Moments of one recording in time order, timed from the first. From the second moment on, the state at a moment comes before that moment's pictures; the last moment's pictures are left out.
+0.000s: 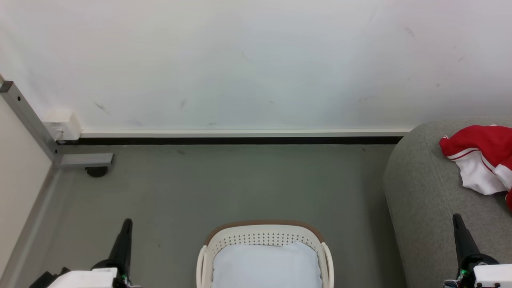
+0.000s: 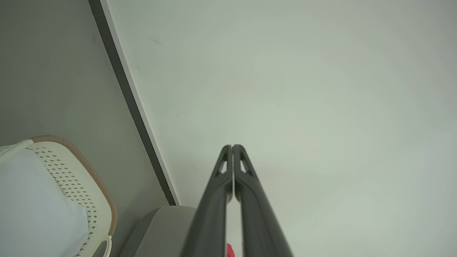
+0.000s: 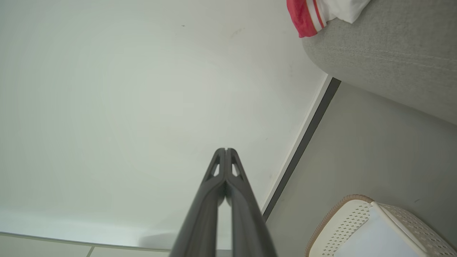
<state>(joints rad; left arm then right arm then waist) -0.09 0.04 0.10 0.25 -1.48 -0.13 0.08 -0.10 -0.06 -0.09 0.25 1.48 0.13 0.07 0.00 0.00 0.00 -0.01</state>
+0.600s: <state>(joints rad) -0.10 0.05 0.11 0.25 -1.59 -0.13 0.11 -0.10 -0.06 -0.11 0.25 1.60 0.13 0.11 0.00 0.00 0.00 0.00</state>
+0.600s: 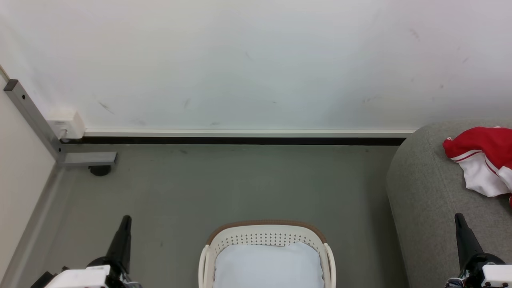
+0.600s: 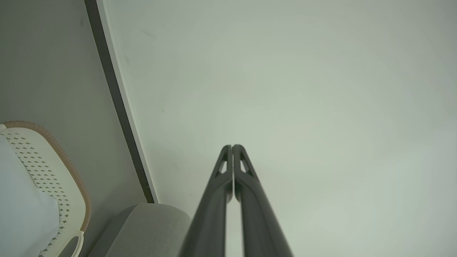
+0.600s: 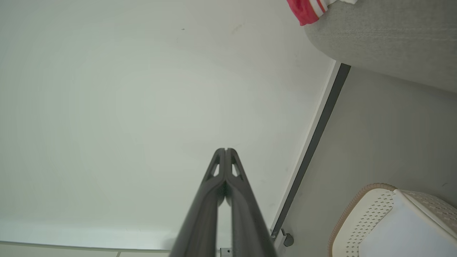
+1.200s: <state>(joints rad) -0.10 0.05 0.11 0.25 -1.61 -0.13 0.11 -0.10 -0.05 -0.11 0.25 1.62 0.13 0.11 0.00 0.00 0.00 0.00</state>
